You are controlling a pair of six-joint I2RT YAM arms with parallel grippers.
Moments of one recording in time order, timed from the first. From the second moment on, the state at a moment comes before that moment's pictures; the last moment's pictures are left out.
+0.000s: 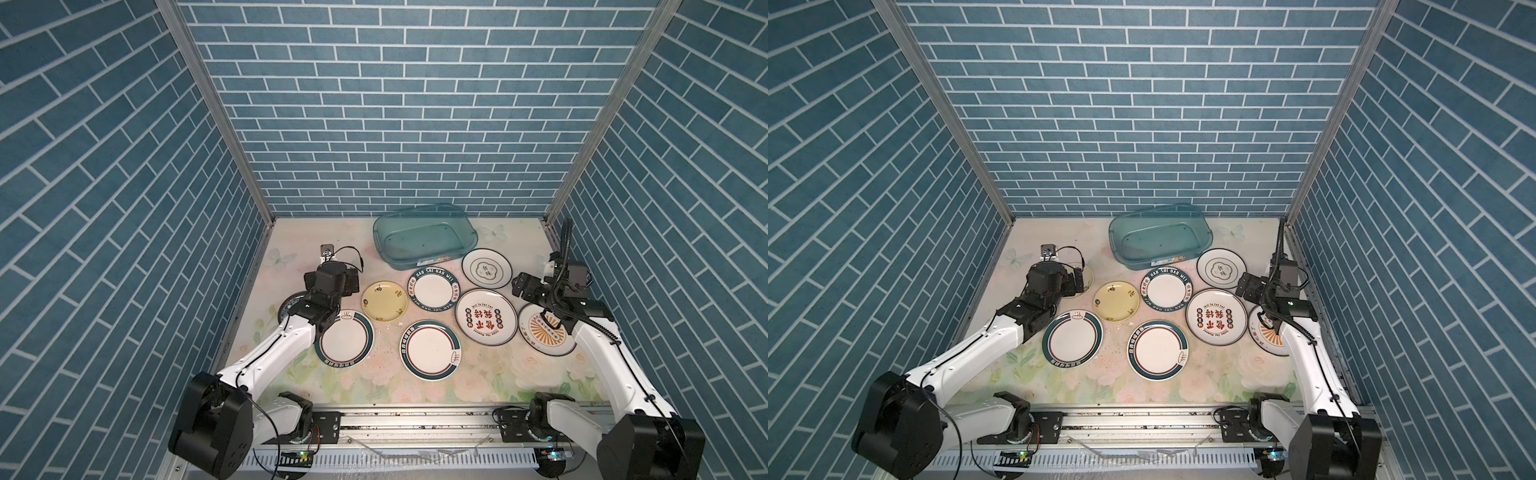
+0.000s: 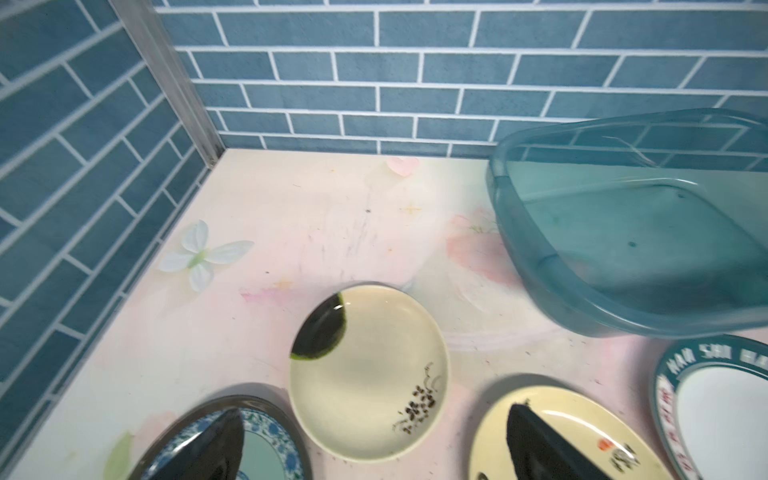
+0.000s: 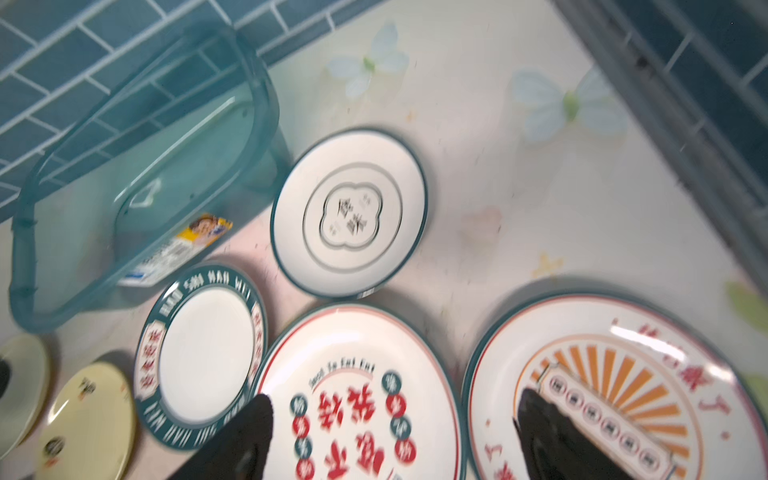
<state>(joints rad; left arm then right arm) -0.41 1.20 0.72 -0.07 -0.42 -0.28 -0.01 1.05 0.82 -0.58 -0.14 0.35</state>
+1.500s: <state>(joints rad) -0.66 1.15 0.72 -0.13 -0.17 -0.59 -0.01 0.75 0.28 -0.47 -0.38 0.92</state>
